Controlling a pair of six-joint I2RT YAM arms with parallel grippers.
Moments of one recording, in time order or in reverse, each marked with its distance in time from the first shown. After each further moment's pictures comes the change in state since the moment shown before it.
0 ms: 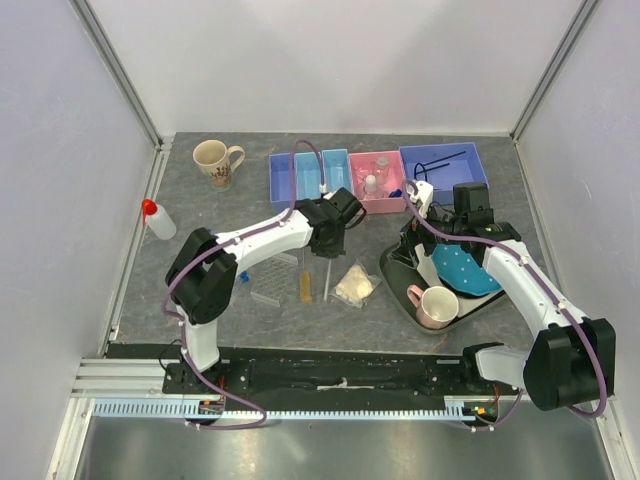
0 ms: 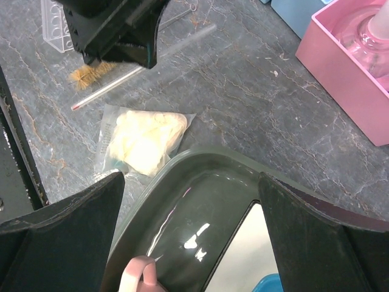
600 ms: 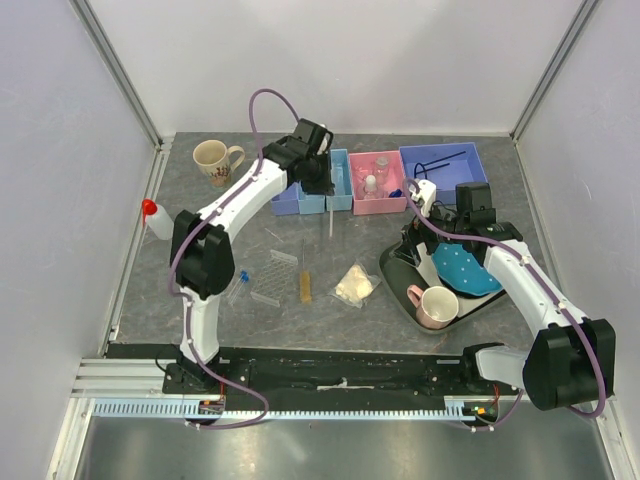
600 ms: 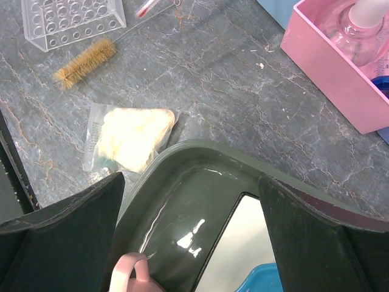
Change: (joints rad) left arm 0.269 0.119 0.409 0.006 0.285 0.130; right arm -0.016 0.000 0.000 0.000 0.037 0.000
